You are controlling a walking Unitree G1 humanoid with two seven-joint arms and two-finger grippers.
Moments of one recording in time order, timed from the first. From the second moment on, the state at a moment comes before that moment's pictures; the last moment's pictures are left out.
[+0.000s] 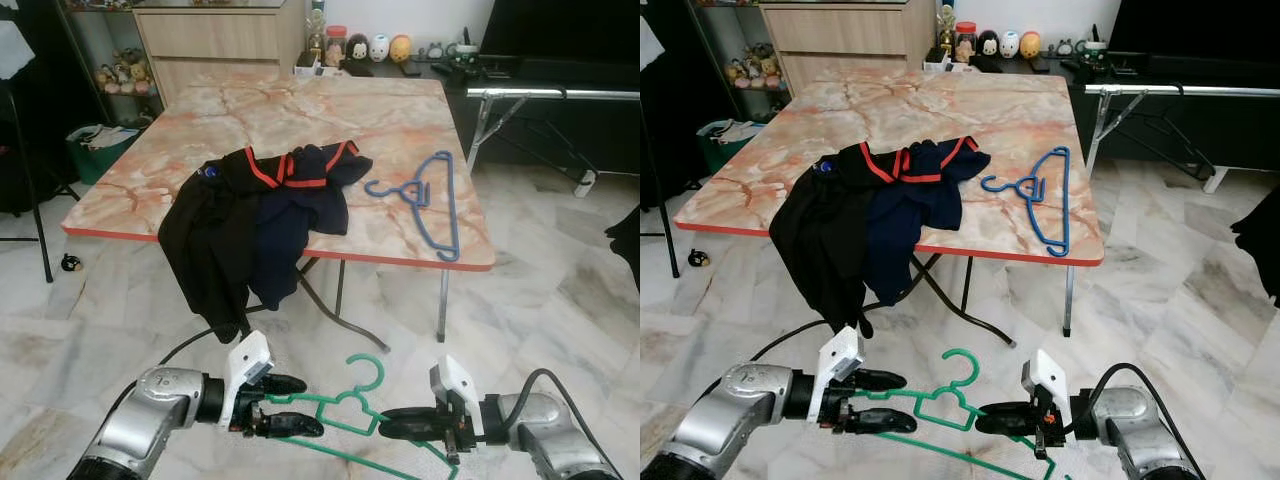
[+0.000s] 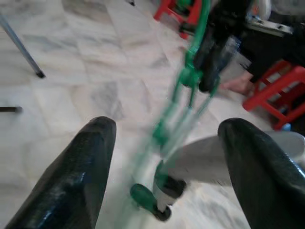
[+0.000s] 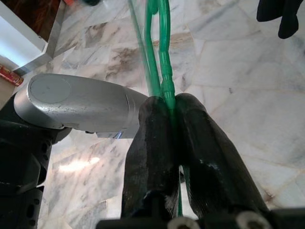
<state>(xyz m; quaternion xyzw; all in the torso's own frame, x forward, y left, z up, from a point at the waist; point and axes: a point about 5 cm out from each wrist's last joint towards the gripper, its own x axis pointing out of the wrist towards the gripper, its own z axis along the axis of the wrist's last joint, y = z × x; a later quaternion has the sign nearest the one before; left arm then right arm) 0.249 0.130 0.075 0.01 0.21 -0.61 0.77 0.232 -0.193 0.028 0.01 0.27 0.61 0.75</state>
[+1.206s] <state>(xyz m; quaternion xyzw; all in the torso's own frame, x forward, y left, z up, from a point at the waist) 0.225 0.237 -0.044 0.00 0.39 -0.03 0.92 0.181 -0.251 -0.069 0.03 0.42 -0.09 0.90</state>
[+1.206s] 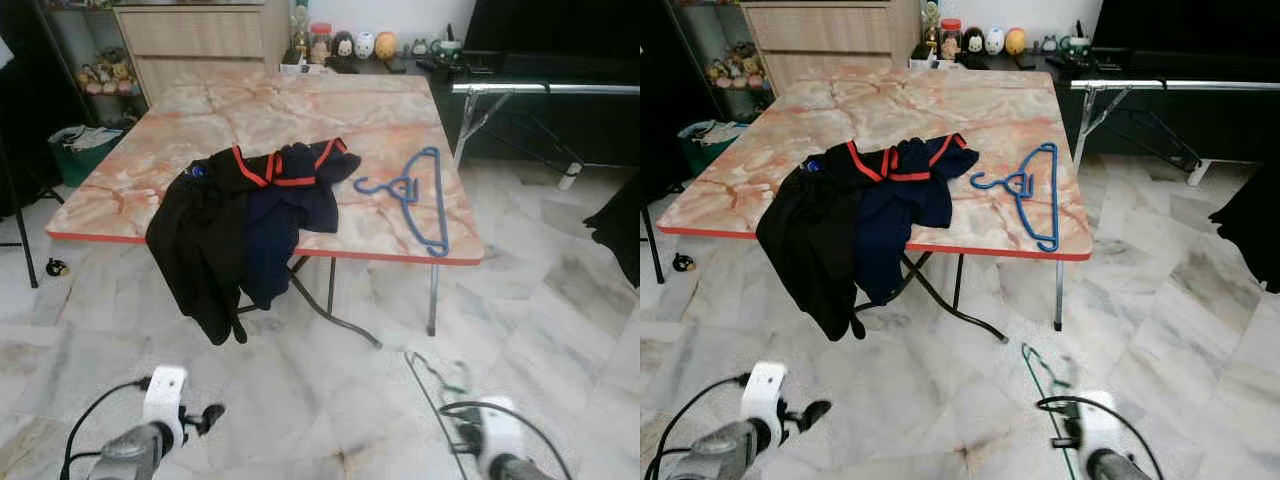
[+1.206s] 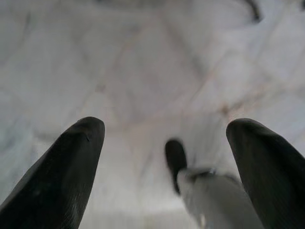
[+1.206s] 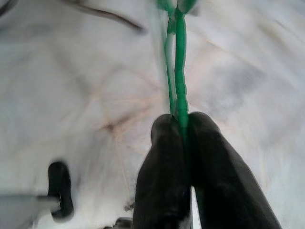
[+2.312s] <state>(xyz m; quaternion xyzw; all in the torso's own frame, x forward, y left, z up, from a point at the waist) 0.163 0.221 -0.087 0.01 0.49 0.03 0.87 0.156 -0.229 -0.088 0.09 0.45 -0.16 0.88</state>
